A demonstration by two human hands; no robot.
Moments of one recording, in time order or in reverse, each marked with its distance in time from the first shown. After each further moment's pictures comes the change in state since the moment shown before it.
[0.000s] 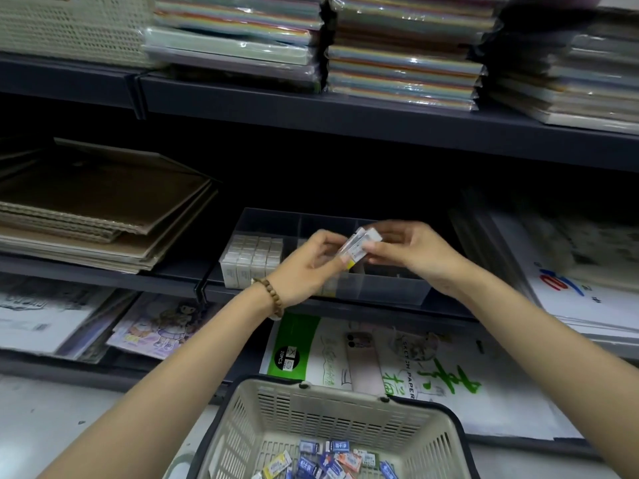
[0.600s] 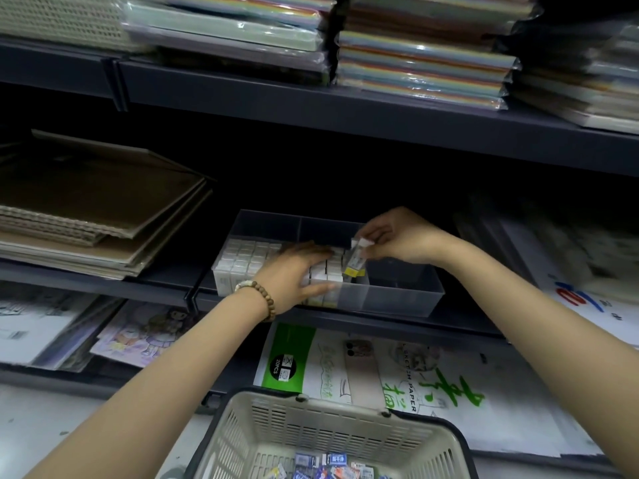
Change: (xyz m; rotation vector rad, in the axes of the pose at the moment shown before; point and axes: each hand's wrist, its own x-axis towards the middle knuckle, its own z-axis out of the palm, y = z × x) left_hand 0.023 -0.046 -0.025 0.909 -0.052 0.036; right_hand 0.058 -0.005 -0.005 -0.665 -0.099 0.098
